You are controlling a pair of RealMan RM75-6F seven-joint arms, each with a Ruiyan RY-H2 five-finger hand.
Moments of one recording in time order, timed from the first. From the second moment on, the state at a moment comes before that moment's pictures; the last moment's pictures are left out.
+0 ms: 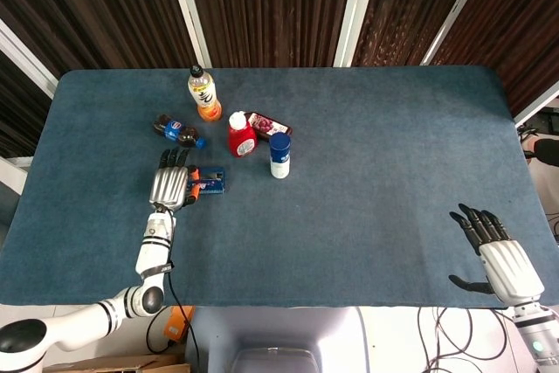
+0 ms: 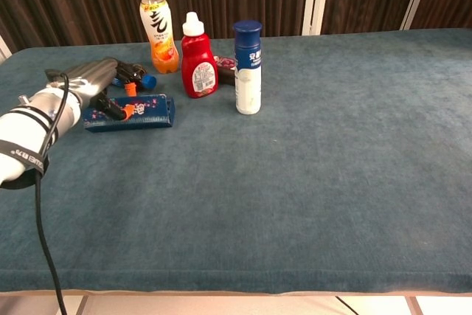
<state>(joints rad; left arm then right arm) -0.76 -1.81 -0.36 -1.07 0.94 1.02 0.42 0.13 -1.02 -0.03 -1.63 -1.61 1.39 0.11</state>
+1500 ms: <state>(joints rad) -0.89 -1.91 -0.43 -0.69 0.87 0.88 0.26 0.13 -1.02 -0.02 -1.63 -1.58 1.38 0.09</state>
